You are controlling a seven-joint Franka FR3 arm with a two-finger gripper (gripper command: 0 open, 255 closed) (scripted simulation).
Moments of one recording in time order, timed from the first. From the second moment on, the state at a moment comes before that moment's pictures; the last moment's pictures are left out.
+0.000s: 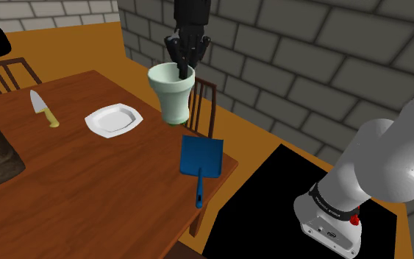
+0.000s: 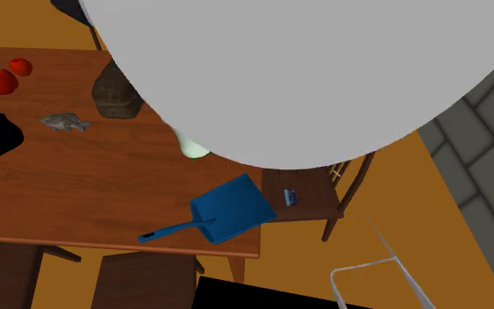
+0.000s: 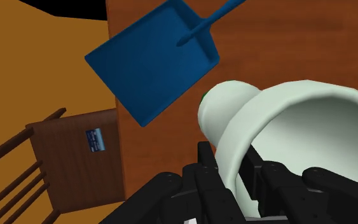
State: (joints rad) arm 0.16 -0.11 0.24 -1.83 0.14 1.70 0.27
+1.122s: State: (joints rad) arm 0.16 -0.45 0.20 -2.19 0.20 1.72 0.21
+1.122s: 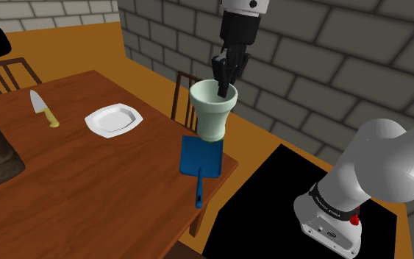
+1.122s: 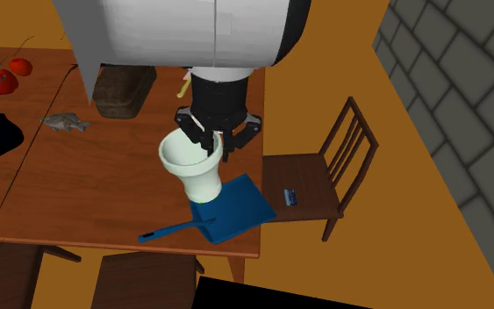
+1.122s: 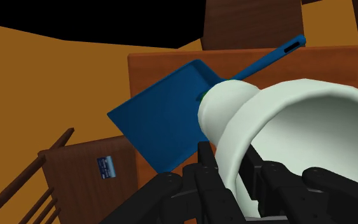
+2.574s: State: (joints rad) arm 0.17 -0.44 0.22 -2.37 0.21 1.92 0.19
